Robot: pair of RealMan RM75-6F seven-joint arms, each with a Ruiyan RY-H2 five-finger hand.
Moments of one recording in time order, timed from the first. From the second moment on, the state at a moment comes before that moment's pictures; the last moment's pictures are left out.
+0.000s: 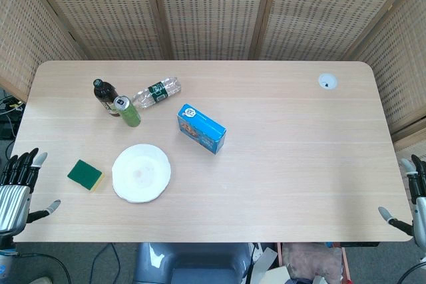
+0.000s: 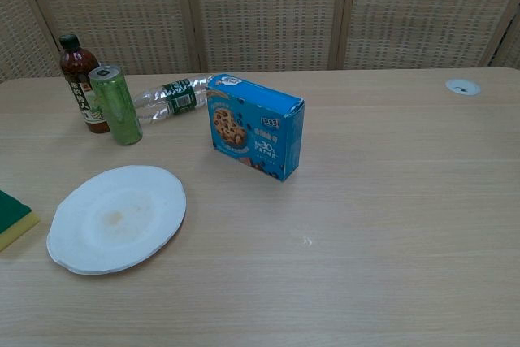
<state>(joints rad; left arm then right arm) -0.05 -1.17 -0.02 -1.68 1.58 1.57 0.16 -0.04 -1.05 0.09 -1.69 -1.54 1.66 -0.04</state>
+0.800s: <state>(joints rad) -0.31 -1.31 0.00 -1.14 1.54 1.07 -0.13 -0.01 -1.07 0.09 -1.70 -1.48 1.57 -0.09</state>
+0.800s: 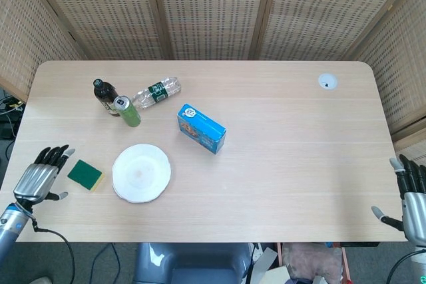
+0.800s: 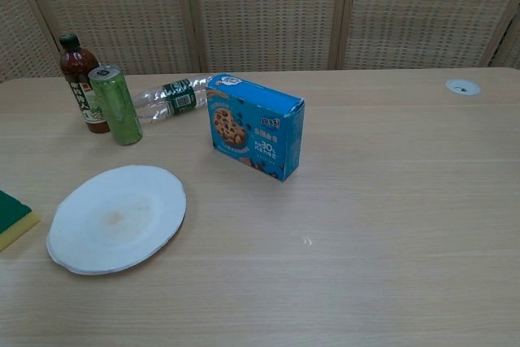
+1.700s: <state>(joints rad) -0.47 -1.56 0.10 -0.72 1.63 0.97 -0.34 0.01 -1.08 0.10 -1.69 -1.43 1.53 -0.10</state>
